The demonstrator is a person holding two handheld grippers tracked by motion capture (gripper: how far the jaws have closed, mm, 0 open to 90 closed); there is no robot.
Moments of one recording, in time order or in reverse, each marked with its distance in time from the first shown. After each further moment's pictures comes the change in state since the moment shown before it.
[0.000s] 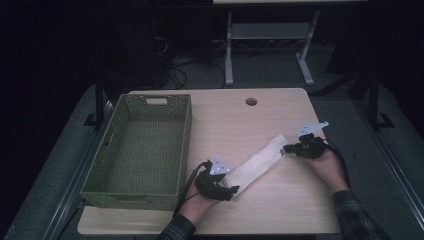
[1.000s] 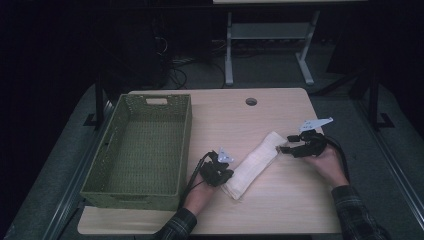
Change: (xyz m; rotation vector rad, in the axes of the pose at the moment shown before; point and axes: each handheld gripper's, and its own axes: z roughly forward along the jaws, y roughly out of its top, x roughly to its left) left arm 0.019 0.015 0.028 0.106 0.022 0.000; right arm -0.002 0.009 -0.012 -0.082 0.052 0.020
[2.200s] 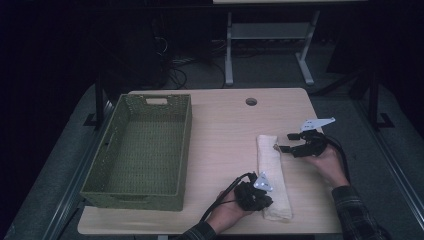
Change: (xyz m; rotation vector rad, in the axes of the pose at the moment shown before) left arm -0.090 0.021 0.031 -0.026 -0.309 0.239; right arm 0.005 0.004 -0.005 -0.042 0.004 -0.013
